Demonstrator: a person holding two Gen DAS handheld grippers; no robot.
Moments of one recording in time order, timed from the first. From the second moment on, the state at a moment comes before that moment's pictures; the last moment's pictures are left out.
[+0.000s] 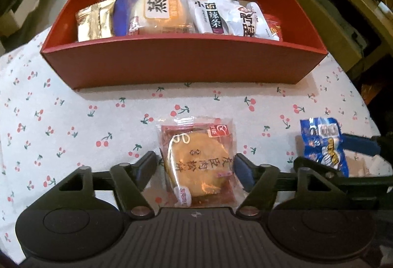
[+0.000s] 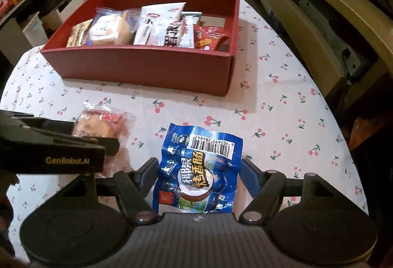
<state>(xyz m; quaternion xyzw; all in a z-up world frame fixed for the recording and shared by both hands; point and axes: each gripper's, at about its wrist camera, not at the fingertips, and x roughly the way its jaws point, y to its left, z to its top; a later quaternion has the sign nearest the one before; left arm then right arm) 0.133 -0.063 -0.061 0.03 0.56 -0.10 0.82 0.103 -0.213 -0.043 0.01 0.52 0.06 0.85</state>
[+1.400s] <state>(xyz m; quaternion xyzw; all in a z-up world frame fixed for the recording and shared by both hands) 0.121 -0.042 0.015 0.05 0.46 -0.06 0.89 0.113 -0.186 0.021 0.00 0.41 0.08 0.91</state>
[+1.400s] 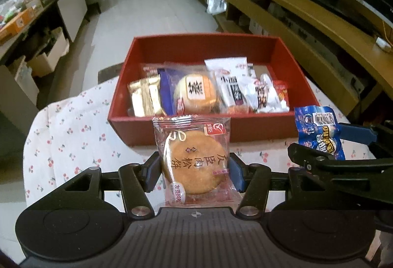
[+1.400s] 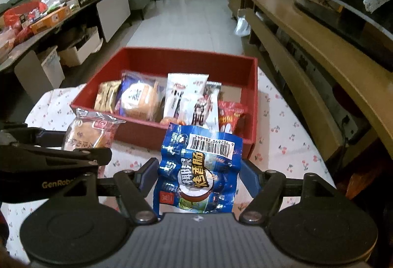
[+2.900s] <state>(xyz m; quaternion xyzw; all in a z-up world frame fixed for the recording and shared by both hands) 0.229 -0.052 0.013 0.04 0.44 -0.03 0.90 0.221 -0.197 0.013 0.02 0.40 0.05 0.92</state>
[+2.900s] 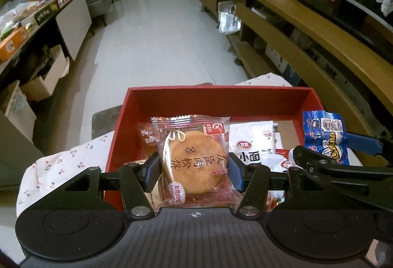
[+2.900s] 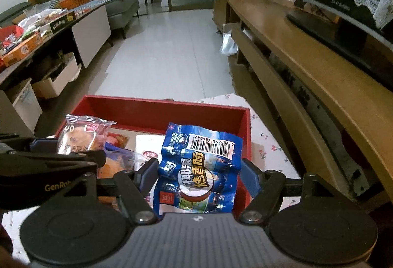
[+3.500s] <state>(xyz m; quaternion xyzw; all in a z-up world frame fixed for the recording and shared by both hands) 0.242 -0.053 0.003 0.04 0.45 -0.03 0.89 0.243 -0.207 -0.007 0.06 0.42 0.04 0.90</state>
